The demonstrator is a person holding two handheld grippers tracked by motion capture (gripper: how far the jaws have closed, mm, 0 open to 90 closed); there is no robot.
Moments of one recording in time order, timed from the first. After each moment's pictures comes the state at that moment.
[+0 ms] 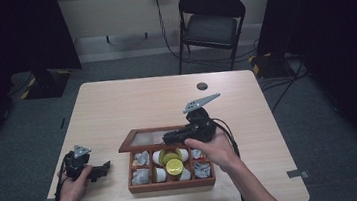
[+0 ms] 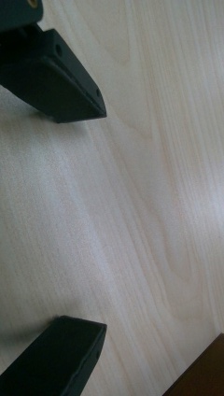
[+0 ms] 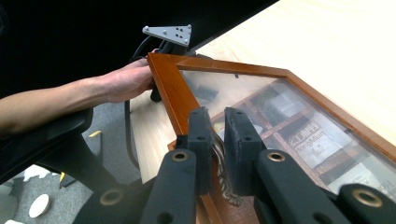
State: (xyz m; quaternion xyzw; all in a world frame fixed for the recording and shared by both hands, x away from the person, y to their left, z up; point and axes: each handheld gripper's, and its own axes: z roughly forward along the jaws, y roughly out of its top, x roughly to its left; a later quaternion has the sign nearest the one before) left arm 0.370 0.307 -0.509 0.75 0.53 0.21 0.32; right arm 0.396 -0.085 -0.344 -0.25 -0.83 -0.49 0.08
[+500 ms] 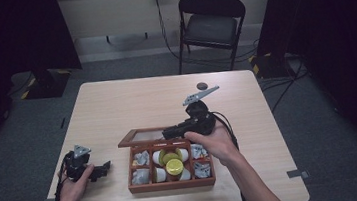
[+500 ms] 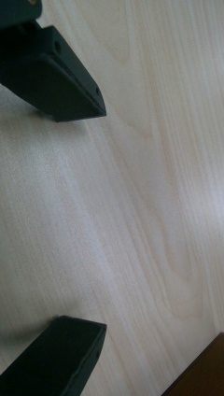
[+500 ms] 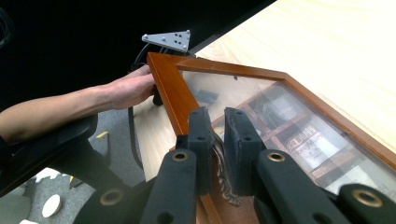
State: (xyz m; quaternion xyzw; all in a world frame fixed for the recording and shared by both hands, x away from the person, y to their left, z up) left arm 0.370 0.307 -0.509 0.75 0.53 0.21 0.32; right arm 0.409 -0.085 -0.334 -0.26 -0.83 -0.48 0.10
